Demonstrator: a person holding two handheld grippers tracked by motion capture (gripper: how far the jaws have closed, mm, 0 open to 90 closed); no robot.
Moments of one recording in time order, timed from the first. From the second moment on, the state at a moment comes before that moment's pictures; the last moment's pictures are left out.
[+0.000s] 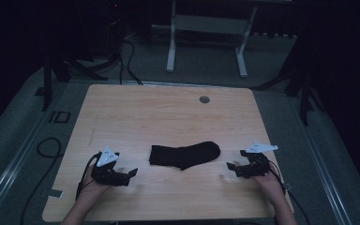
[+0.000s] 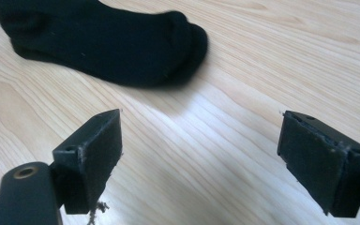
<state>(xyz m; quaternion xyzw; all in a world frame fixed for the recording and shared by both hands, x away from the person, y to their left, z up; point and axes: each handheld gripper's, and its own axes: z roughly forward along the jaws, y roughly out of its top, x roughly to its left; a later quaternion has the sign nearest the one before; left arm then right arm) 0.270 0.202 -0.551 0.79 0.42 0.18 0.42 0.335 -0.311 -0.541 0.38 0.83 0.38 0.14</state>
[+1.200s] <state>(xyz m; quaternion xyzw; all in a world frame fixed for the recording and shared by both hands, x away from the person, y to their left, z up) 0.226 0.265 -0.557 0.73 0.48 0.19 0.44 0.287 -0.361 -0.538 0.44 0.79 0.40 0.17</state>
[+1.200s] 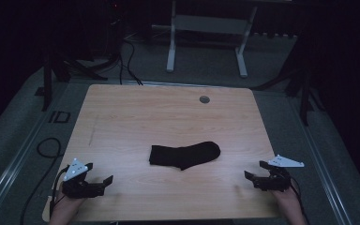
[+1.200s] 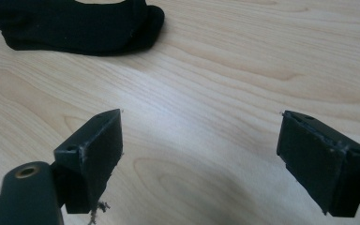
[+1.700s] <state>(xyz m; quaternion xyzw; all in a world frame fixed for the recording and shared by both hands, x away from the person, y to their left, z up) 0.222 0.270 -0.557 0.71 0.48 0.22 0.47 0.284 -0.376 -0.540 0.48 0.75 0.41 0.20</state>
